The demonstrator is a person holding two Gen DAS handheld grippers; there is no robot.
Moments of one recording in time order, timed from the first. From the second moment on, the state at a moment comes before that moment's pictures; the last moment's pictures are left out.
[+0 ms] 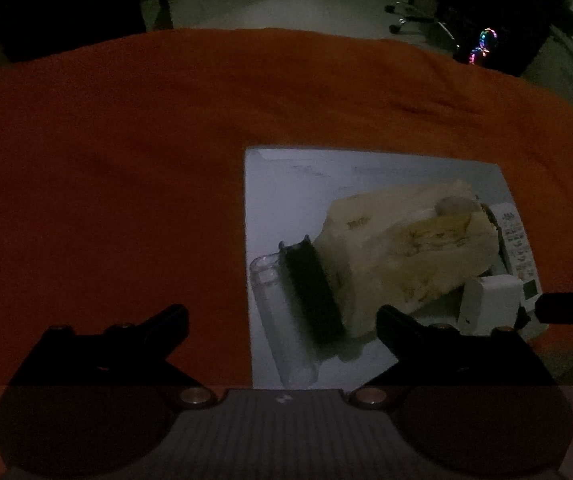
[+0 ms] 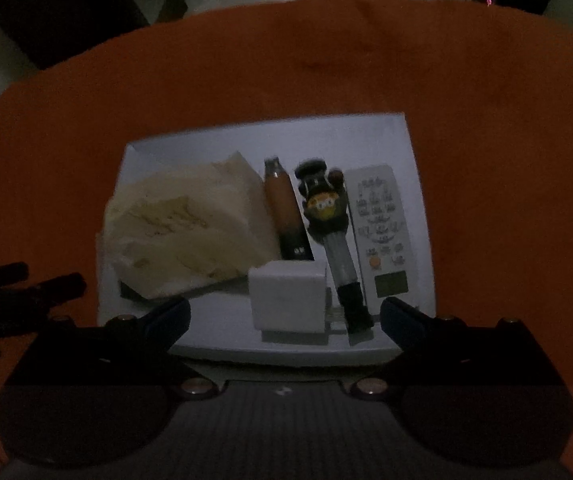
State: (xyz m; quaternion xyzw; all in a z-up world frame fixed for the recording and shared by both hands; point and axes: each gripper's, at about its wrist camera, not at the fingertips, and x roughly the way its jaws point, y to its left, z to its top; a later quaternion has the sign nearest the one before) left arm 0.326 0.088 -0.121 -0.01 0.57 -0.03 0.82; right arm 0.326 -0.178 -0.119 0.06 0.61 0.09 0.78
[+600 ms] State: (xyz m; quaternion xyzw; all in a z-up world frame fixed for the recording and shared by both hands) left arm 0.348 0.103 -0.173 -0.03 0.62 -0.04 0.78; right arm 0.354 -0.150 -0.174 0.00 0.64 0.11 0.76
